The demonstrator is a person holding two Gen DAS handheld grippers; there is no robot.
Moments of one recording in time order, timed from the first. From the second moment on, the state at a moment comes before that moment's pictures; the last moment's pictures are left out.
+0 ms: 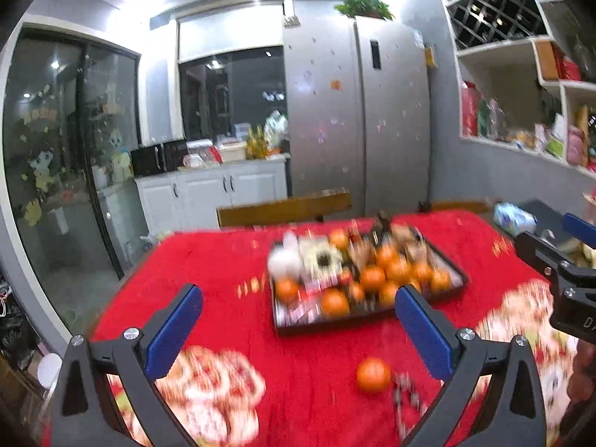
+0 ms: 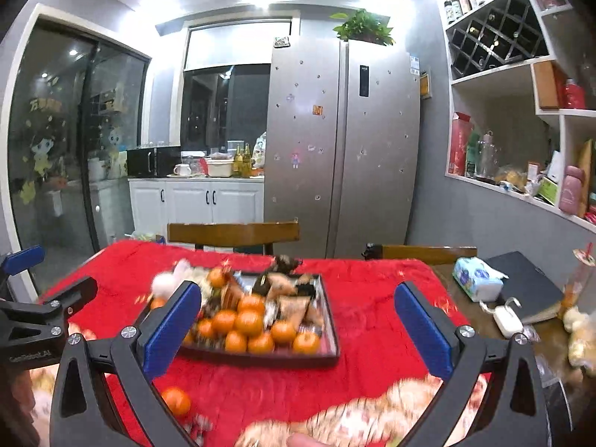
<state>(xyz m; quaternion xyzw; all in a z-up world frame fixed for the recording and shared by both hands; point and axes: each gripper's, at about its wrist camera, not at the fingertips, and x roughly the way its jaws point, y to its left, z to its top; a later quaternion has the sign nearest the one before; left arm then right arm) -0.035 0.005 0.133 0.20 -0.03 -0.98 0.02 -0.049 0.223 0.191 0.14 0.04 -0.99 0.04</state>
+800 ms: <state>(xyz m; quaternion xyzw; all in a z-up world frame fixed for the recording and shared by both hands) -0.027 -0.007 0.044 0.28 0.02 -0.96 -0.02 -0.025 0.176 0.074 0.26 0.10 -0.96 0.01</state>
